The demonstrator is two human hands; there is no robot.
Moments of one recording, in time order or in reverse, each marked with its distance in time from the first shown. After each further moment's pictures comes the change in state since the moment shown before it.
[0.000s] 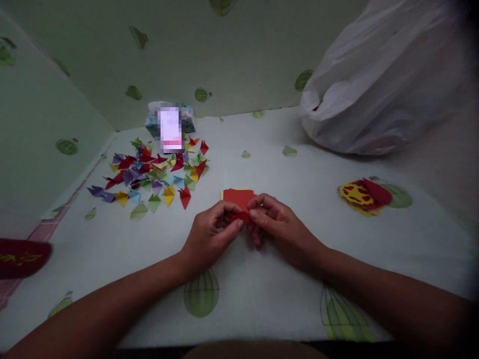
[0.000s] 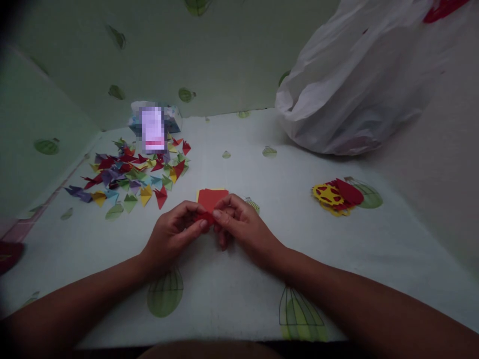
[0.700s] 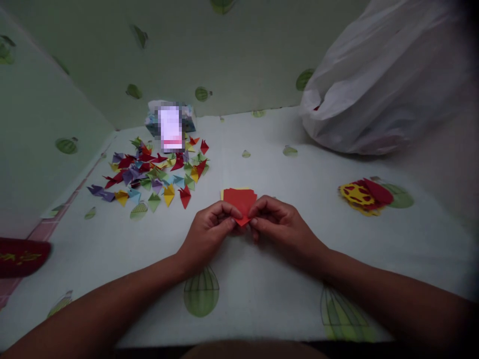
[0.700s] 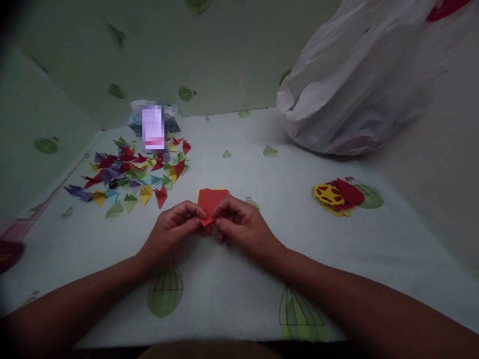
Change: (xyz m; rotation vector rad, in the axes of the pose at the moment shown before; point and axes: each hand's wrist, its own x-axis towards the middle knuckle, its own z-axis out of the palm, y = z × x) left_hand 0.001 0.001 0.001 -0.369 0.021 -0.242; right_hand -0.001 -0.007 0.000 -0.206 0.023 -0.116
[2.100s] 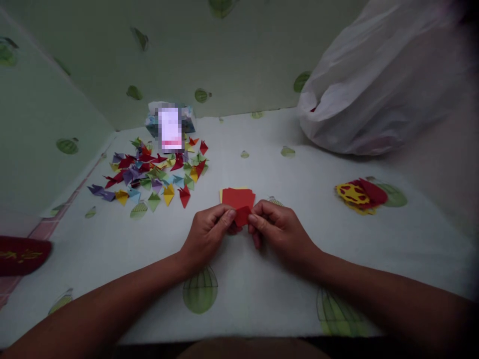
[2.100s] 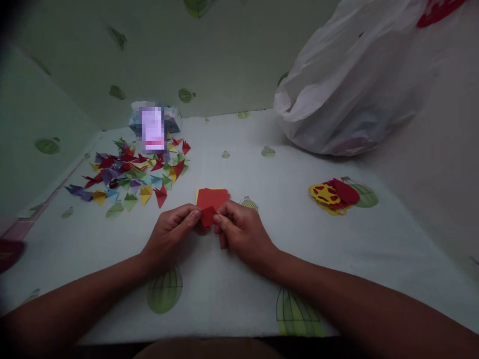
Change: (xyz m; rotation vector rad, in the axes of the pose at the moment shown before) left_hand -0.003 0.003 -0.001 0.312 0.002 0.113; right_hand -0.007 0.002 0.005 -0.294 0.085 -0.002
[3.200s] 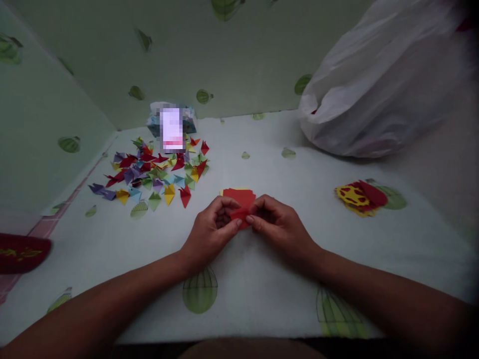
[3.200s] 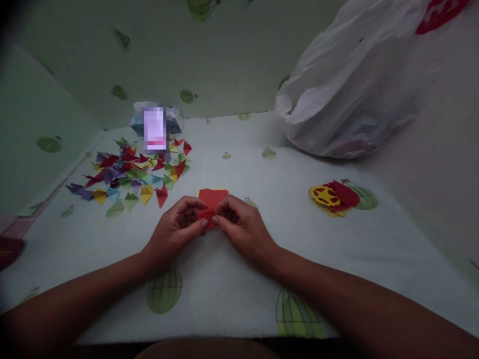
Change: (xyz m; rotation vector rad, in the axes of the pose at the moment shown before) left_hand 0.001 -0.007 0.004 -0.057 0.009 -0.008; right_hand 0.007 0.000 -0.003 -0.049 0.050 -0.140
